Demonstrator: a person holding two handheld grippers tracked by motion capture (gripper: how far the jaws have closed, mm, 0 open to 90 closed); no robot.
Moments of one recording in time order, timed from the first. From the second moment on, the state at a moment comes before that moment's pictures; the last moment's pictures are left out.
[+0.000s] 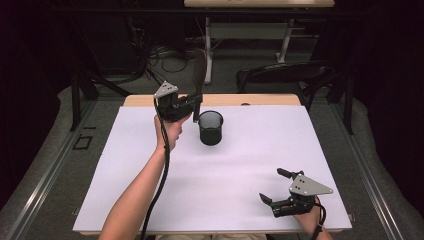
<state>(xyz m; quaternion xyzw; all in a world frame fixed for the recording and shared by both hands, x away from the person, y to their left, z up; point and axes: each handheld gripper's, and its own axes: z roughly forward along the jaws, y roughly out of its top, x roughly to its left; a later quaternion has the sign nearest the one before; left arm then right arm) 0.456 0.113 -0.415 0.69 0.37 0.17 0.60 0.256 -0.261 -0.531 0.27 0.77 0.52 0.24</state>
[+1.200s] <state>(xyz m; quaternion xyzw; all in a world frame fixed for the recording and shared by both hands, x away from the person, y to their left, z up) 0.468 0.088 -0.428 0.67 0.37 0.17 0.62 0.256 -0.262 -0.531 0.27 0.77 0.52 0.24</state>
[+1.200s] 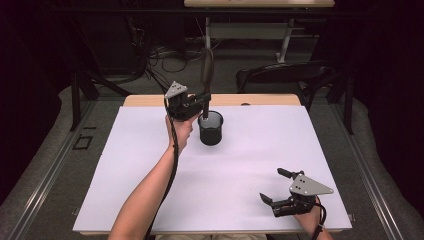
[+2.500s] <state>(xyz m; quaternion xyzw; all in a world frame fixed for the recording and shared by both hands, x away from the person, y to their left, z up) 0.476 0.072 -0.446 0.66 0.36 0.21 0.62 0.256 -0.263 -0.530 0.27 0.77 0.53 0.24</state>
